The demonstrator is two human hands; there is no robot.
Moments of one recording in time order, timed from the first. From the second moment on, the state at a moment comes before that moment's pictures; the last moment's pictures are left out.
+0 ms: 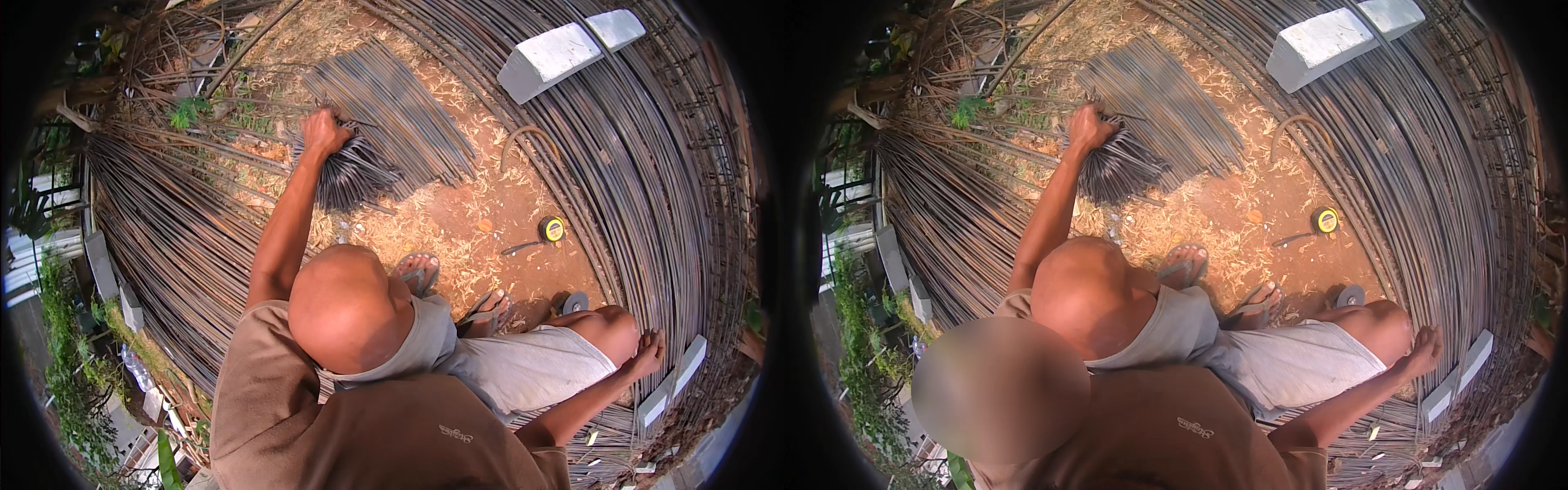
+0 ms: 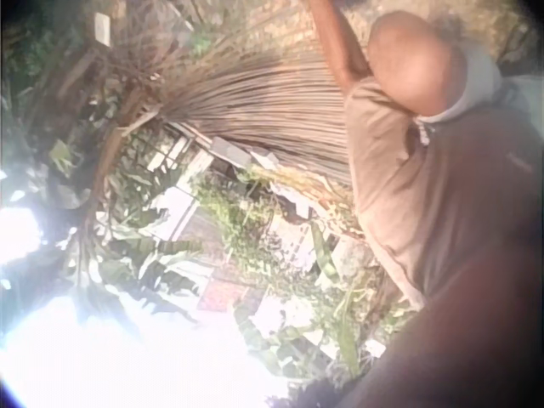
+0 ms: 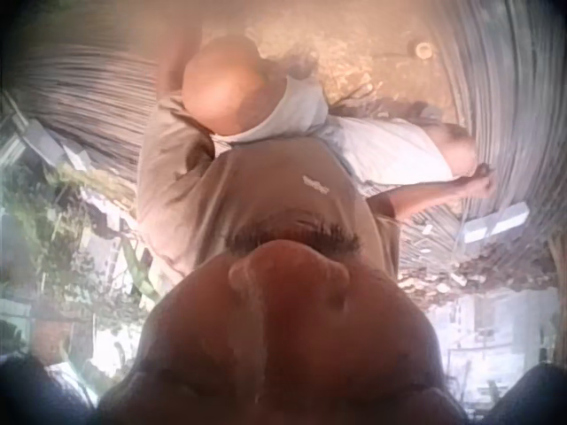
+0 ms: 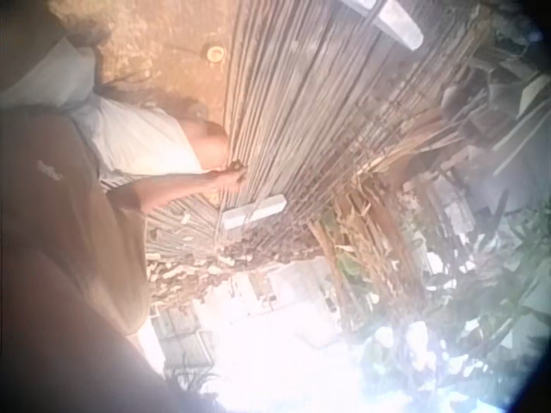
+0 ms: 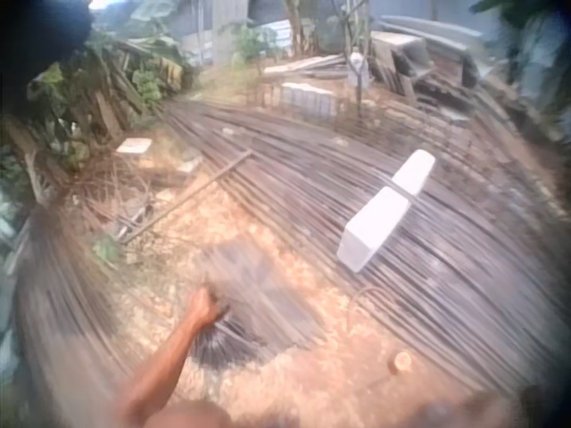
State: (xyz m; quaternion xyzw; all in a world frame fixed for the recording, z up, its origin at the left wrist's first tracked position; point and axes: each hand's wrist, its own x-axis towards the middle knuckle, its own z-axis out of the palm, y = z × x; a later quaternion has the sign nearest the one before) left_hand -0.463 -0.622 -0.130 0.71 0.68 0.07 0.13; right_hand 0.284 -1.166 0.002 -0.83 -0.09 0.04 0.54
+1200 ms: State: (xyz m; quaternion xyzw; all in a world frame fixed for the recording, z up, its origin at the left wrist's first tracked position) left_hand -0.603 -0.887 -0.020 0.49 0.83 0.22 0.15; right_hand -0.307 -0.871 -0.192 -0.55 -0.37 0.75 0.07
